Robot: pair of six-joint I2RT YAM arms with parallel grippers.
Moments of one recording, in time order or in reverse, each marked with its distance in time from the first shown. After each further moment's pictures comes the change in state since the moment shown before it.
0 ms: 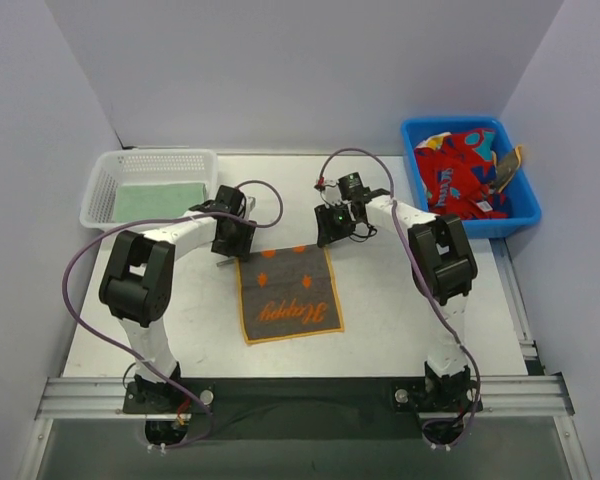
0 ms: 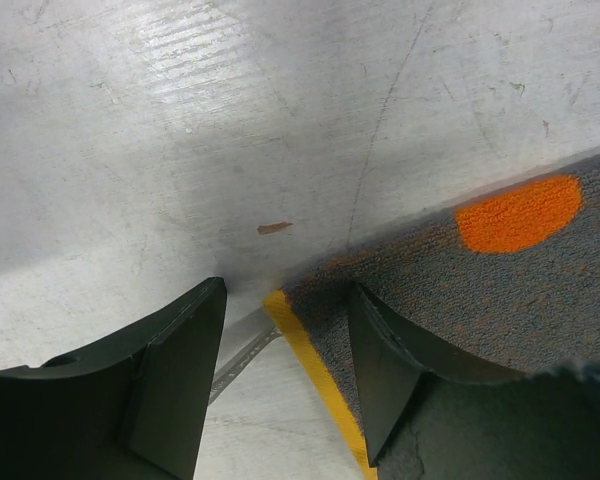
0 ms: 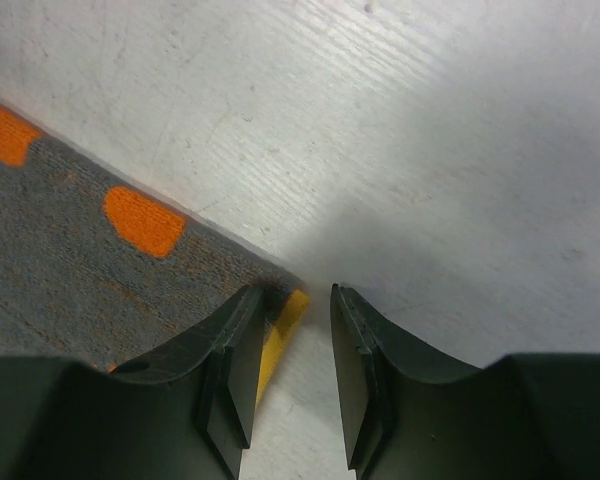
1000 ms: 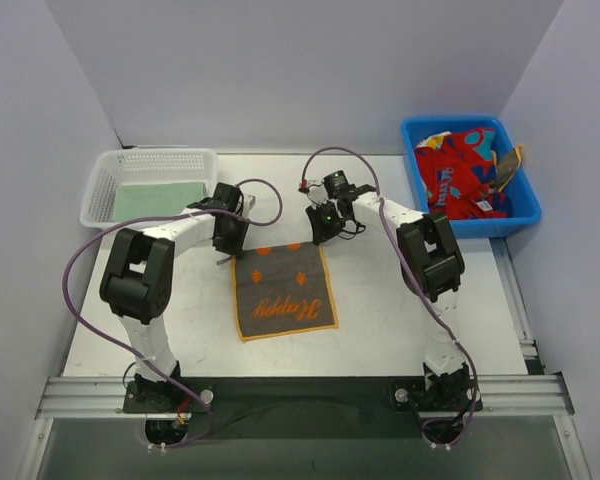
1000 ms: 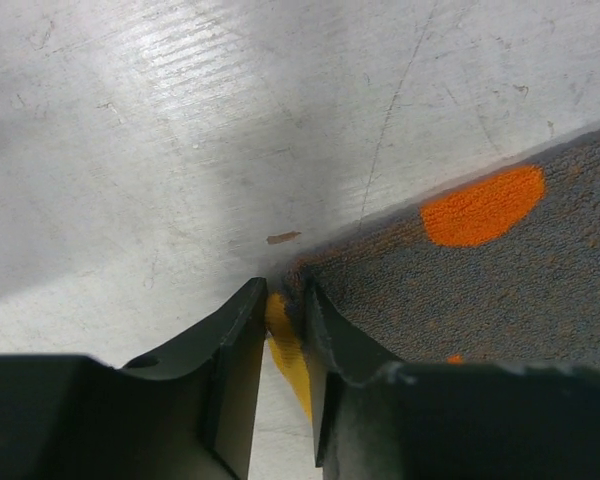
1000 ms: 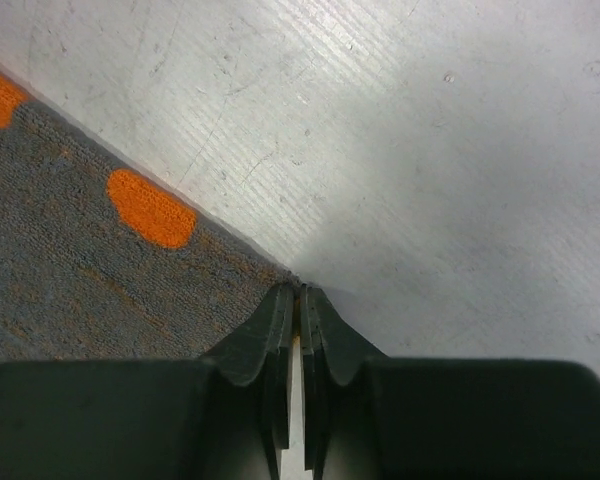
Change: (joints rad) left arm 0.017 0.017 0.017 -0.005 0.032 0.052; right arm 0.071 0.077 0.129 -0.079 0.053 -0.137
